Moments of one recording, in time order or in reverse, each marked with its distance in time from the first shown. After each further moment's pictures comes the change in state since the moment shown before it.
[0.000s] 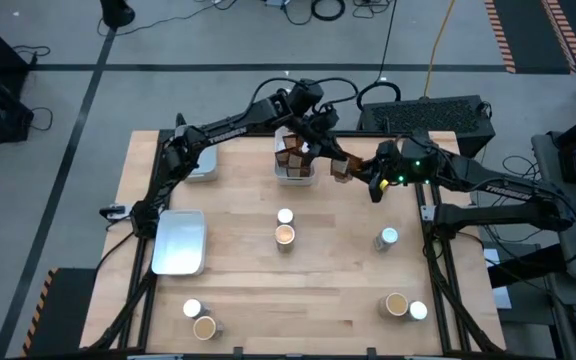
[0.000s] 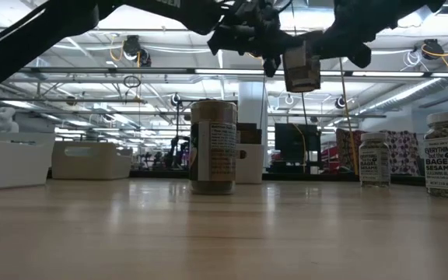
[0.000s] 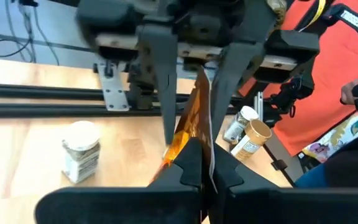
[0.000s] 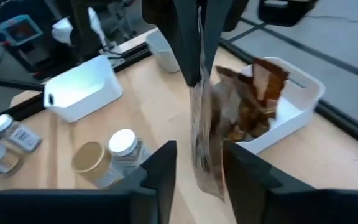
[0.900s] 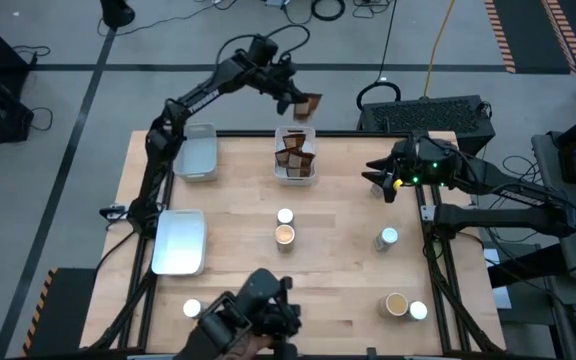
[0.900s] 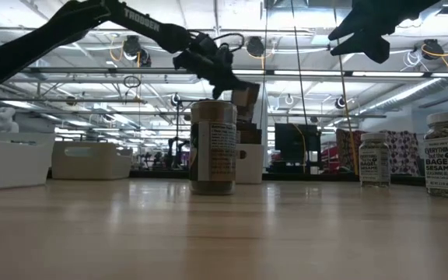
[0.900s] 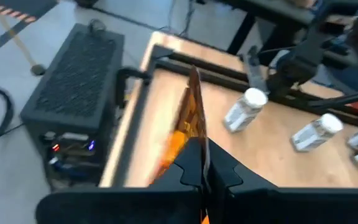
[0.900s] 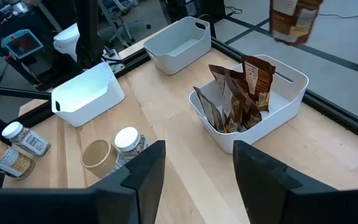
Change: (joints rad) left arm 0.352 -0.018 0.001 -0.168 -0.161 0.141; right arm 0.000 -0.121 0.000 -0.107 0.009 0.054
